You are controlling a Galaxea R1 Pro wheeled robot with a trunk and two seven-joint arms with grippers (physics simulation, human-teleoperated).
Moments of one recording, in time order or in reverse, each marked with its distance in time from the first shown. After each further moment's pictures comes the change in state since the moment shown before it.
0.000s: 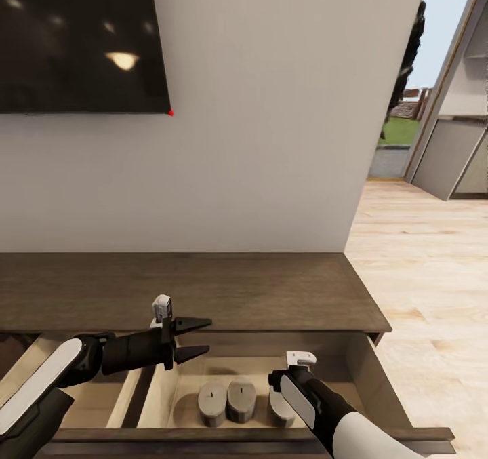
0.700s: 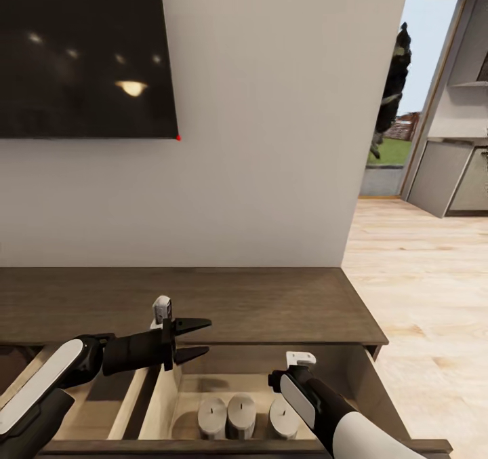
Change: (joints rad) left arm 0.000 -0.001 -0.001 0.019 0.002 -0.004 0.006; right arm 0.000 0.000 0.000 -0.002 -0.012 0.015 0.000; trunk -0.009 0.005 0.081
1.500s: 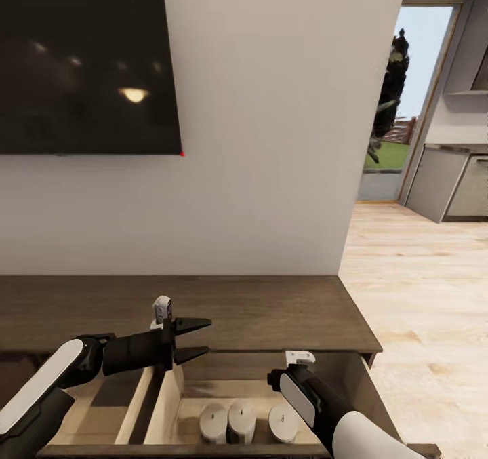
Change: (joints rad) left arm 0.000 -0.002 0.001 0.001 -0.001 -0.002 0.003; right arm 0.000 0.000 -0.001 -0.010 -0.003 0.003 0.000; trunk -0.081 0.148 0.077
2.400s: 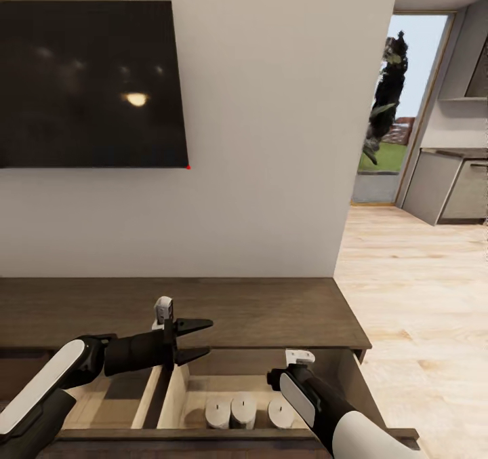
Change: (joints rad) left arm 0.000 -0.005 -0.006 0.000 -0.001 0.000 0.000; right arm 0.000 0.000 0.000 -0.003 0.000 0.000 0.000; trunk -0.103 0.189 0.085
